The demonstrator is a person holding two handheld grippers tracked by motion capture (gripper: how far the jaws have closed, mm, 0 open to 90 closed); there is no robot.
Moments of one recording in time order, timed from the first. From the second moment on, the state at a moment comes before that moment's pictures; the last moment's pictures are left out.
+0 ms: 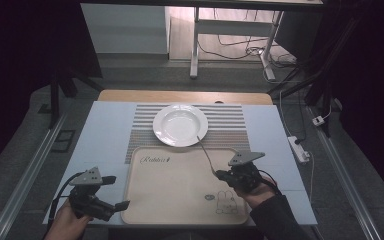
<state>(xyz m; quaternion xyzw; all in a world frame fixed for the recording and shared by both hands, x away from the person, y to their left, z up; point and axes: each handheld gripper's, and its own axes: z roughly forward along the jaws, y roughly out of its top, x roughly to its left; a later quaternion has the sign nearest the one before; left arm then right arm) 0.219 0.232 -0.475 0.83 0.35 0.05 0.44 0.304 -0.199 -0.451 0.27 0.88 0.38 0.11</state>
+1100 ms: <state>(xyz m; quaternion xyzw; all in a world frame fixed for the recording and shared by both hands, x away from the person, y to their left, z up) 0.282 0.174 -0.467 0.87 0.25 0.04 0.42 0.254 -0.183 -0.447 0.17 0.90 0.39 0.03</state>
